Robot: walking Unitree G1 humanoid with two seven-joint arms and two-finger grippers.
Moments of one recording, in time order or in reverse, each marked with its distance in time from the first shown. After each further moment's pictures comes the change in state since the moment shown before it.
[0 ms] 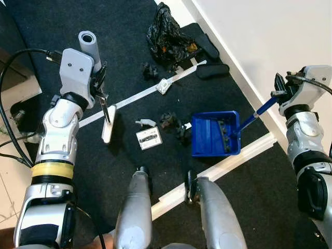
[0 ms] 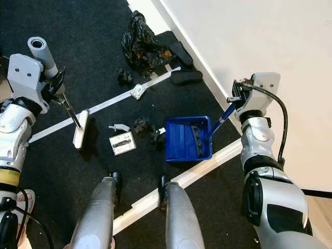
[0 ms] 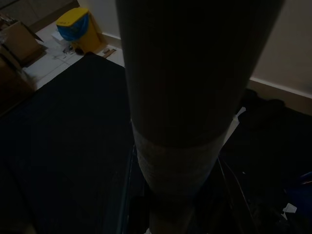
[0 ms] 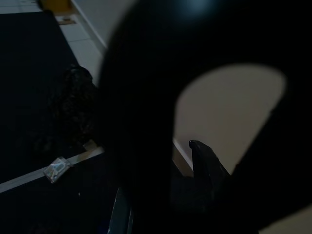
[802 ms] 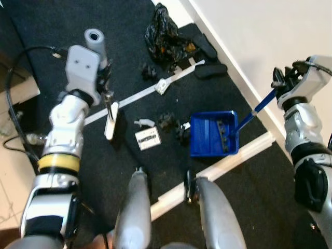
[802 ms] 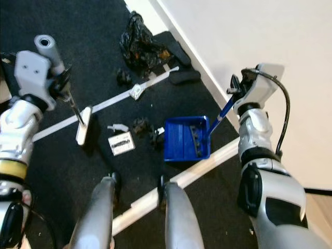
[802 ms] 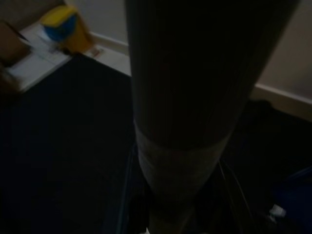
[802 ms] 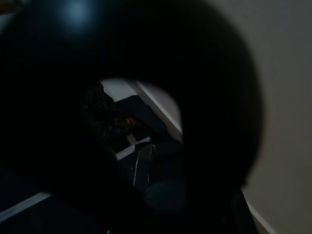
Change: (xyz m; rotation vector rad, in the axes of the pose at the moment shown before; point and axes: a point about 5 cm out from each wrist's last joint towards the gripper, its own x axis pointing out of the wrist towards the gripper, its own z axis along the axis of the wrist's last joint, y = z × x) left arm 0.027 -0.033 -0.010 -0.033 0.013 -0.050; right arm 0.008 0.012 0.004 0.148 0.018 0.053
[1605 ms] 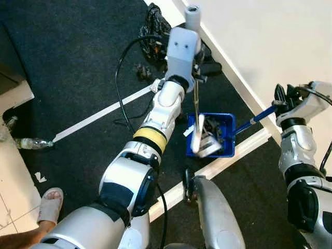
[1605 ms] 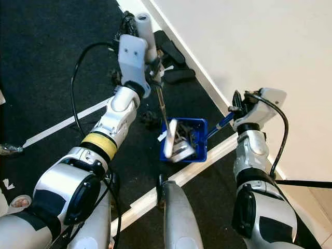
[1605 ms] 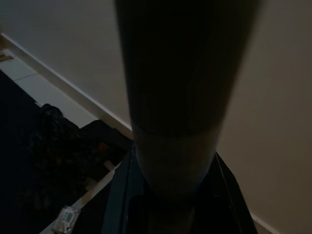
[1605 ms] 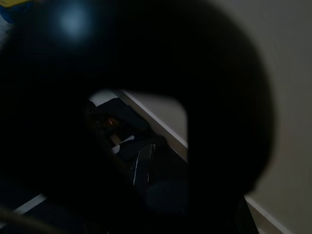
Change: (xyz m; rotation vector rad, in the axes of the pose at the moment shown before) left arm 0.073 -0.154 0.086 -0.388 -0.166 -0.103; right arm -0.035 -0.008 -0.036 0.055 -0.008 -0.071
